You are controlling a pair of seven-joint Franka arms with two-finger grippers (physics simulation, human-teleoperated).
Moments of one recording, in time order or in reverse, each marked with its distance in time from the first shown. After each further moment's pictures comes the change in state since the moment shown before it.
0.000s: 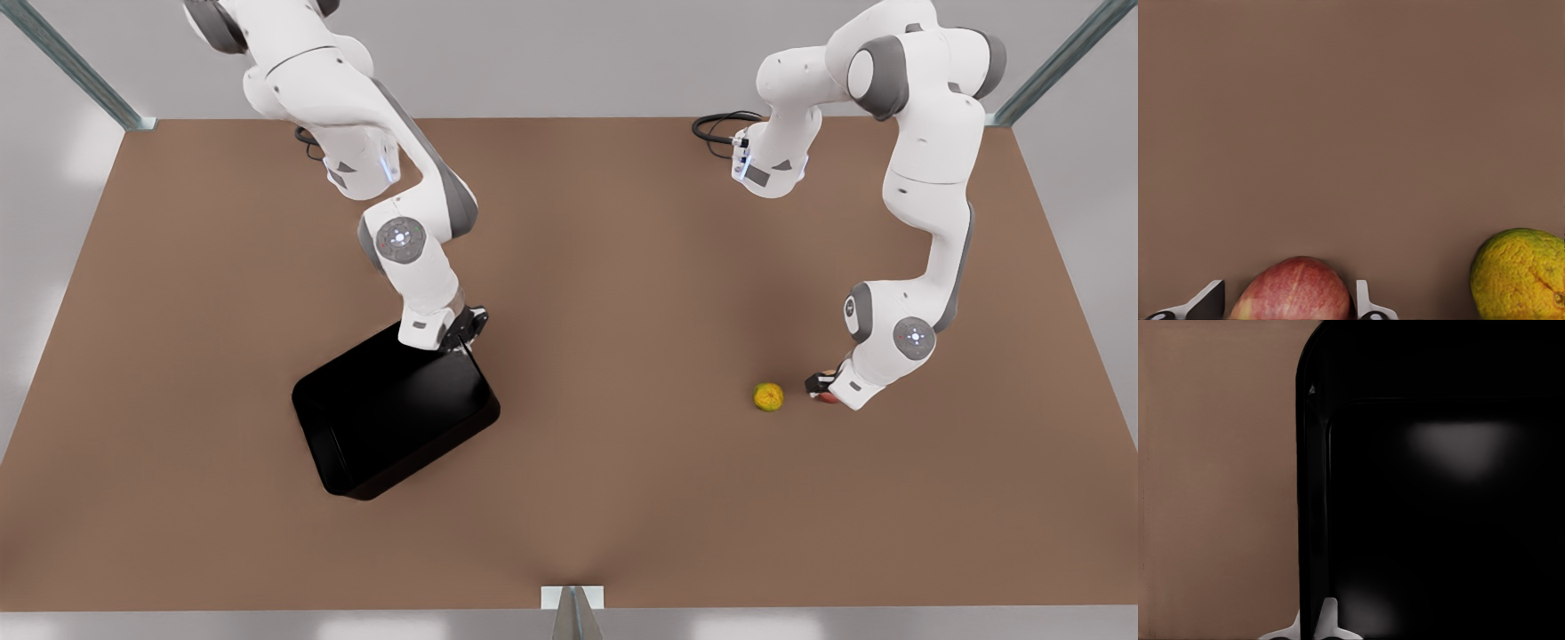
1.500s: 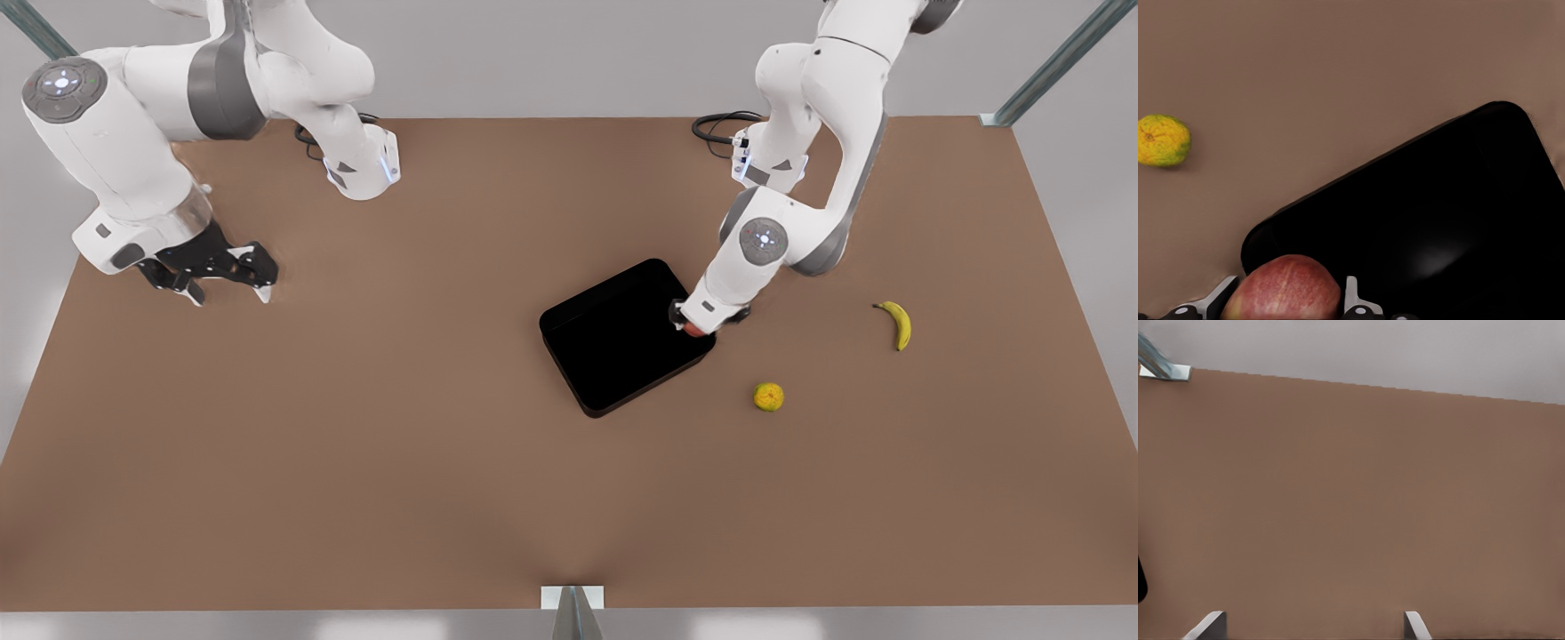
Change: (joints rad) left arm -0.304 -0.371 -0.315 -0.042 -0.102 -0.317 -0.573; right arm -0.427 -0.286 -0.078 0.379 -0.089 -0.657 0.000
